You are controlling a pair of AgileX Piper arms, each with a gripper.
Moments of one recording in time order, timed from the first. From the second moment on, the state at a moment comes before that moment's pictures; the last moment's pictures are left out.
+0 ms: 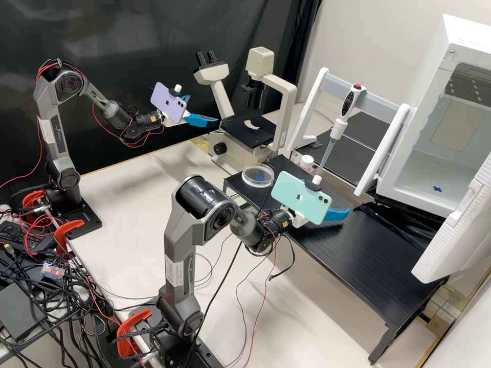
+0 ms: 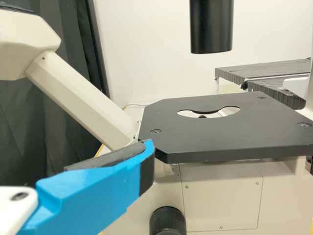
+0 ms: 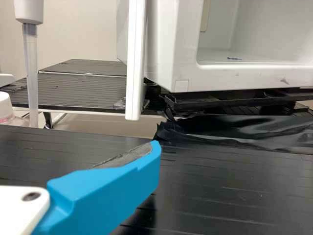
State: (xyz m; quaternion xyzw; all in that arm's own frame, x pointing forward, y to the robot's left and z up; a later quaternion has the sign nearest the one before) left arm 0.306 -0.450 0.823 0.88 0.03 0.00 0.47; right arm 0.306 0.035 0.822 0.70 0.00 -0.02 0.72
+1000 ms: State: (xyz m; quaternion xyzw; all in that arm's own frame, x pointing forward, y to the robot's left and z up) left arm 0.306 -0.450 0.823 0.88 0.03 0.00 0.47; right arm 0.256 0.084 0.806 0.70 0.11 0.03 0.71
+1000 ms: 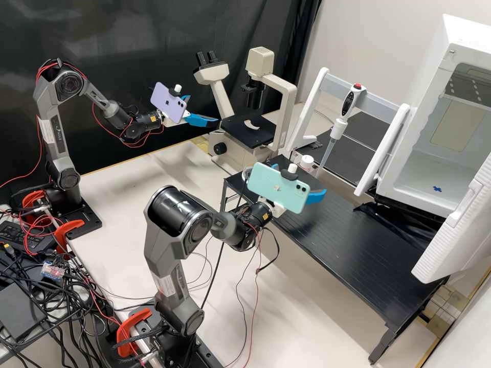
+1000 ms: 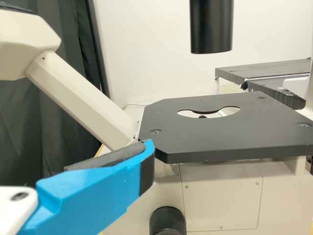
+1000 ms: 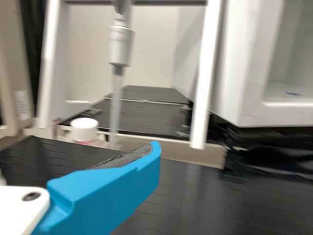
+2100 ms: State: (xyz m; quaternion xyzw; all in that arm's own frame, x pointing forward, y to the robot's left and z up) left arm 0.306 -0.450 0.823 0.88 0.03 0.00 0.47; right arm 0.241 0.091 0.750 0.69 0.25 -0.03 0.68
